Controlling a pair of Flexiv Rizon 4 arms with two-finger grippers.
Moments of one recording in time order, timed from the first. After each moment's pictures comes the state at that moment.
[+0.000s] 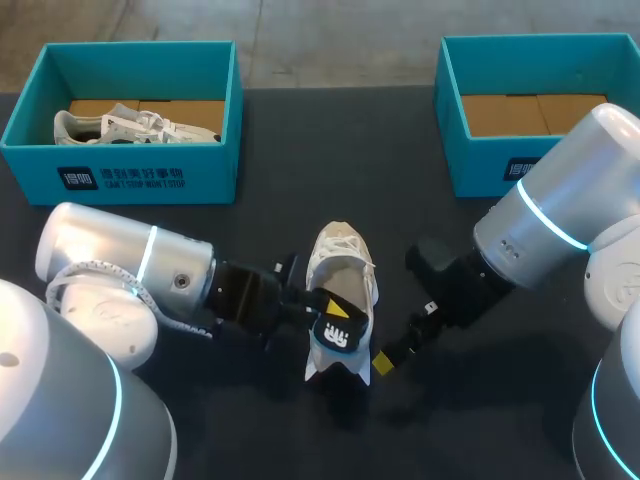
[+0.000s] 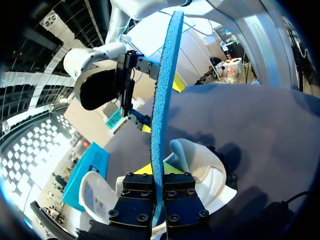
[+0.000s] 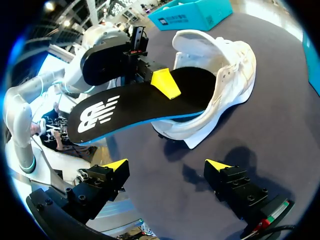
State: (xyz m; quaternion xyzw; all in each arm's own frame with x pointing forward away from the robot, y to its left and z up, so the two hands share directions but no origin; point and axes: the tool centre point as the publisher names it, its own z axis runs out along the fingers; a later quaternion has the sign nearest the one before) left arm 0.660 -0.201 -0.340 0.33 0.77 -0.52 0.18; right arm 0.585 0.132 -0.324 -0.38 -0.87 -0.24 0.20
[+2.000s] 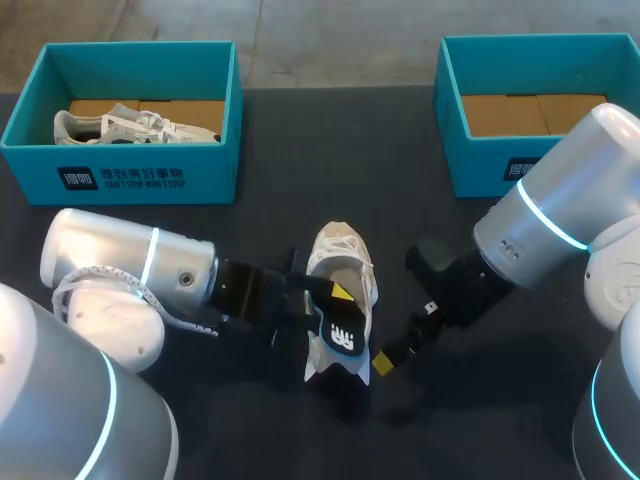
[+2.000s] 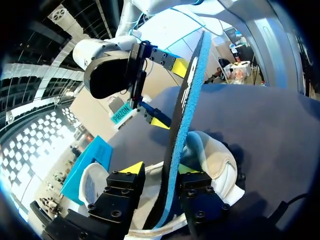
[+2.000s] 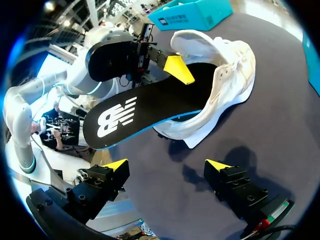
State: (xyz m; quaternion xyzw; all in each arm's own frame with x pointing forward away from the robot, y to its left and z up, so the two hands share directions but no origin) left arm 0.673 -0.206 -0.341 0.30 0.77 -0.53 0.18; right arm 0.585 0.132 -0.324 -0.38 -0.87 -0.24 0.20
